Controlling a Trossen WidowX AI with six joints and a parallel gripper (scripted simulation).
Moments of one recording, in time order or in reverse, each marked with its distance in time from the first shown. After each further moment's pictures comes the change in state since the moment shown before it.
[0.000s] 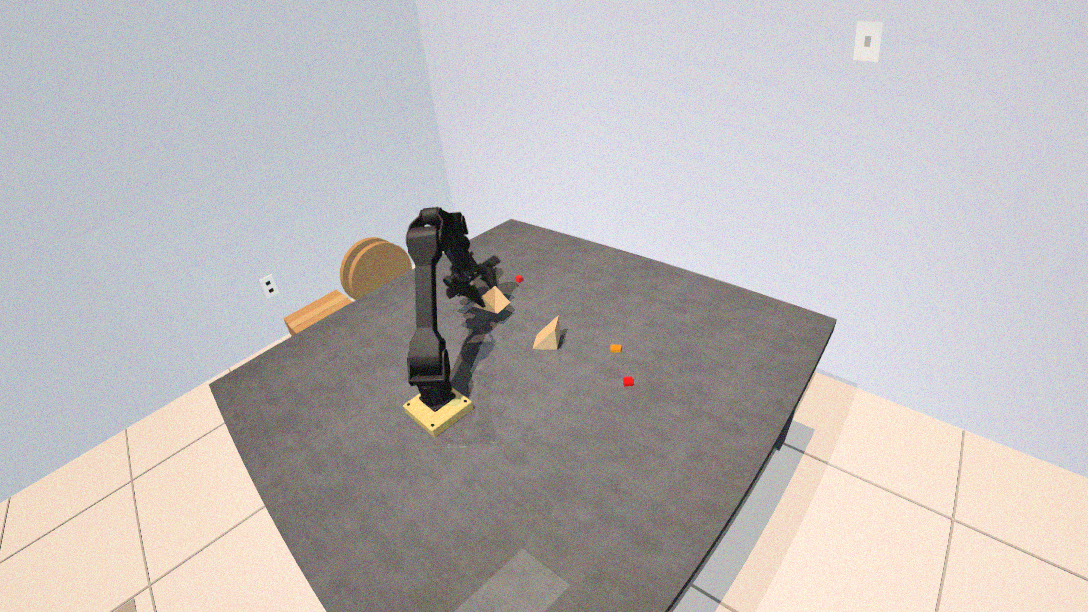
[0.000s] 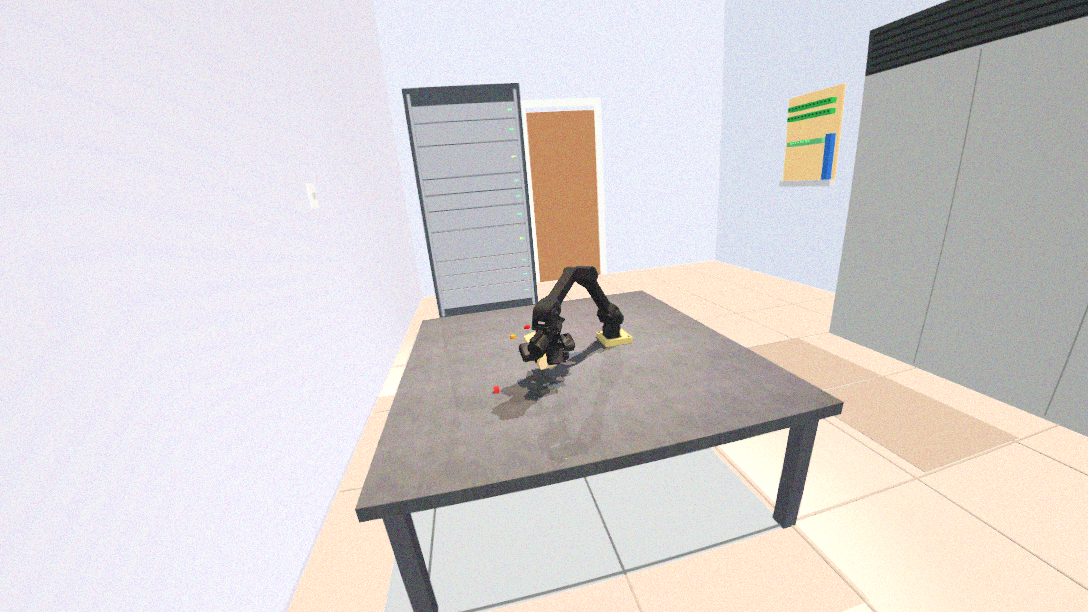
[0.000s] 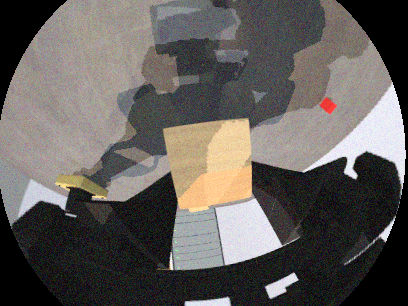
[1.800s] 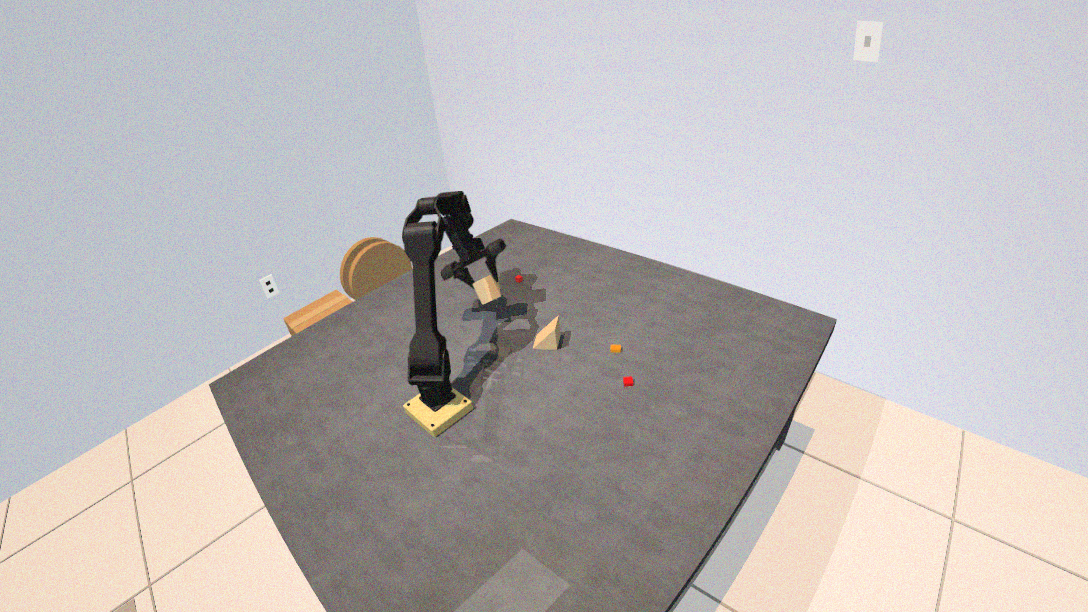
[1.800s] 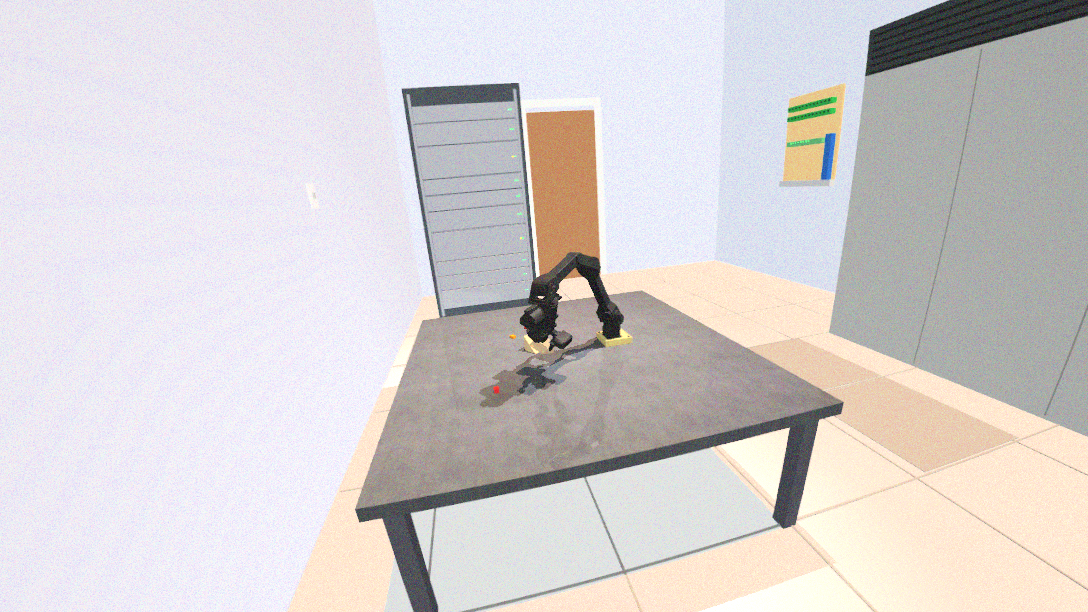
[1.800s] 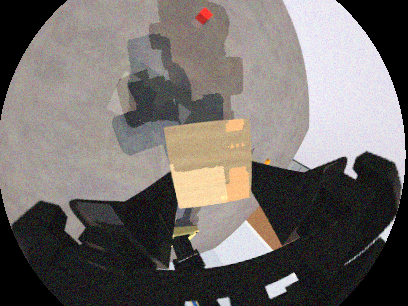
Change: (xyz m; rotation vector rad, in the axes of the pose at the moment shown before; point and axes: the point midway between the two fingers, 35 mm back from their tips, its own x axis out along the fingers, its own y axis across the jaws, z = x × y) arm -0.041 0.004 -0.037 1.044 -0.164 0.077
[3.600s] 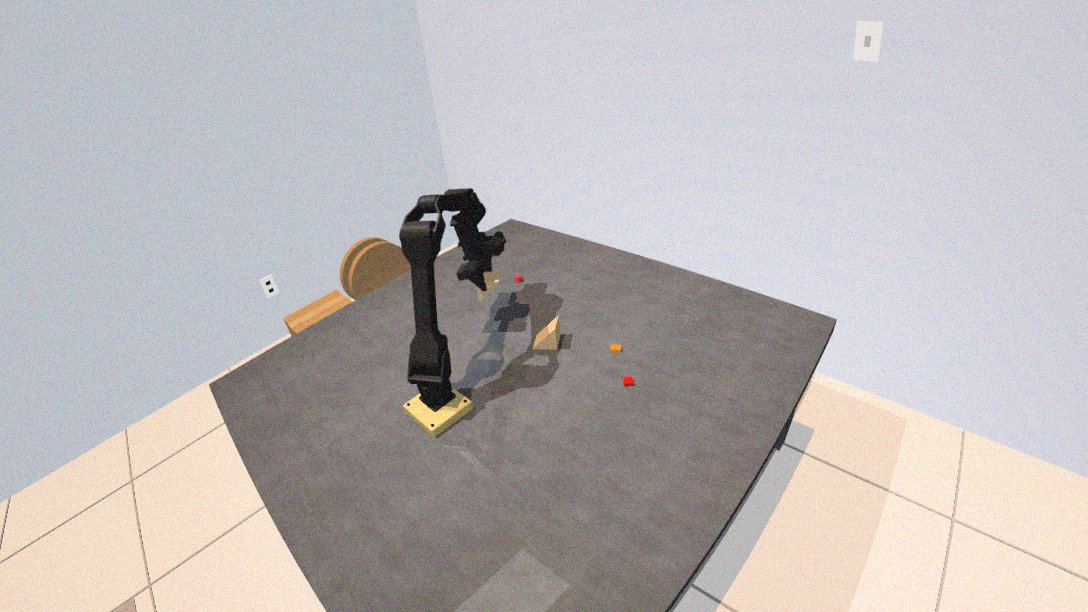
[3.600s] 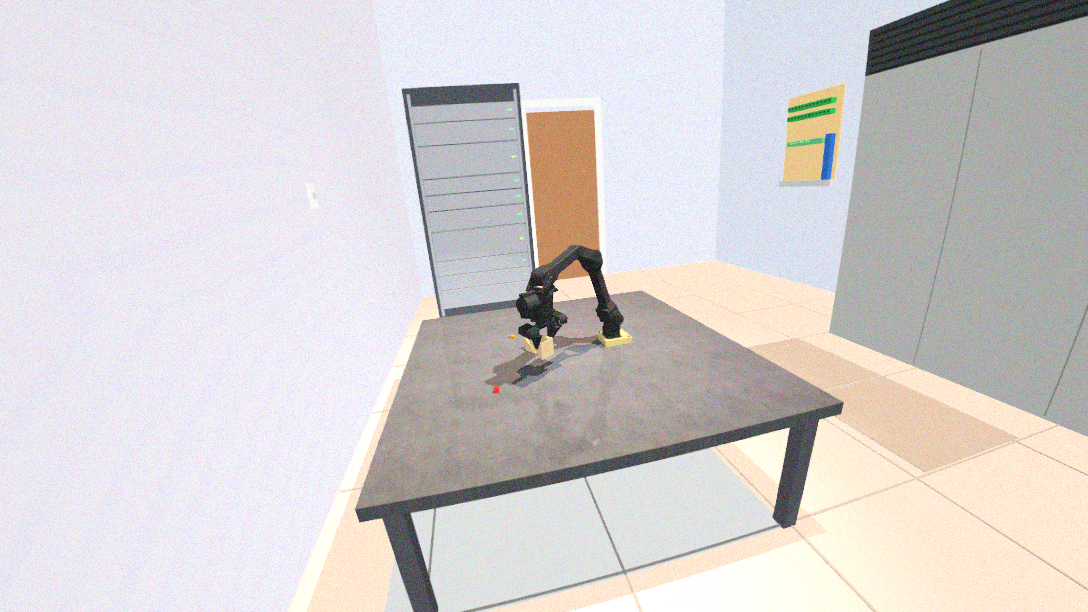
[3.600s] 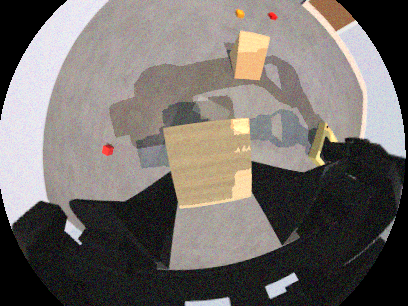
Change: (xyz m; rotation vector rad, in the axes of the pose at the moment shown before) arm -0.002 -0.009 -0.004 1.690 0.046 0.290
